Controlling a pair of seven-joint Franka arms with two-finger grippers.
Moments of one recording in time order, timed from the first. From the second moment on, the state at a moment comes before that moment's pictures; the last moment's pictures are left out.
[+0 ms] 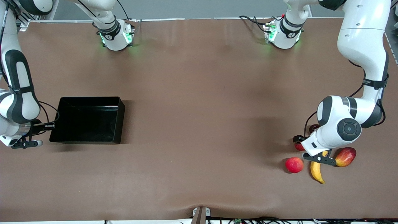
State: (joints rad) left arm 0.04 0.65 -0.13 -1.58 0.21 2.17 0.08; right arm -0.36 0.64 0.02 -1.61 0.00 2.01 -0.42
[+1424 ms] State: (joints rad) left arm 0.08 0.70 -0.13 -1.63 0.21 2.23 0.08; right arm 0.16 0.61 0.08 -1.36 0.24 1.60 0.10
